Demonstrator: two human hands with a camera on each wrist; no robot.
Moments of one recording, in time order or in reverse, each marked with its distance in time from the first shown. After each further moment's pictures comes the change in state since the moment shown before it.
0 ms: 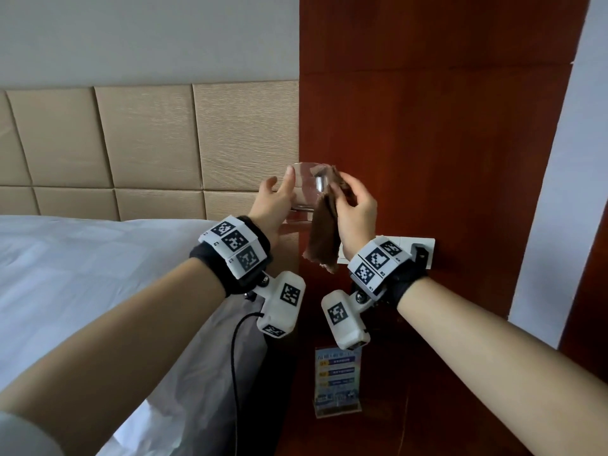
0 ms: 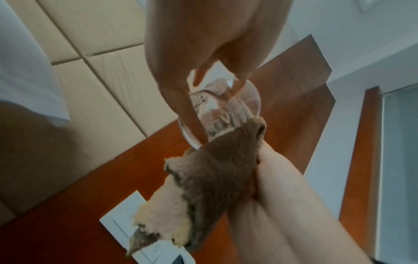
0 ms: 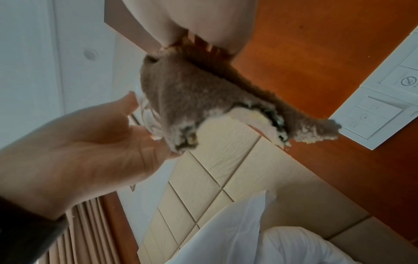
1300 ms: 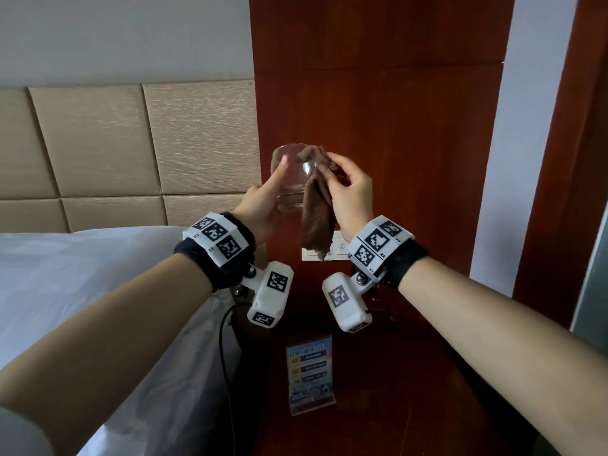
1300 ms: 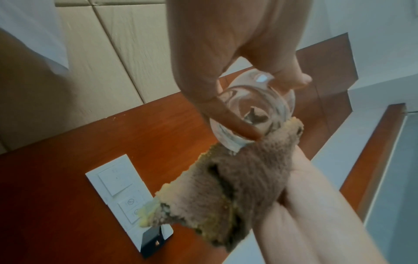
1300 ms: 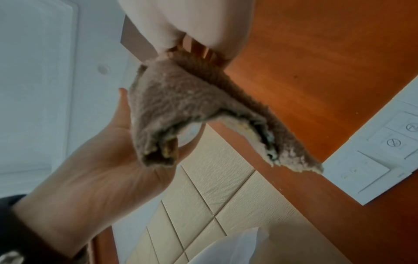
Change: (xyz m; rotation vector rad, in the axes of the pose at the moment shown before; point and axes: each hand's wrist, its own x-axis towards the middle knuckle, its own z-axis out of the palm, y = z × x) left_hand -0.001 0.003 0.042 -0.319 -0.439 0.029; right_hand 0.022 -0.019 -0.047 -0.054 0.024 -0.086
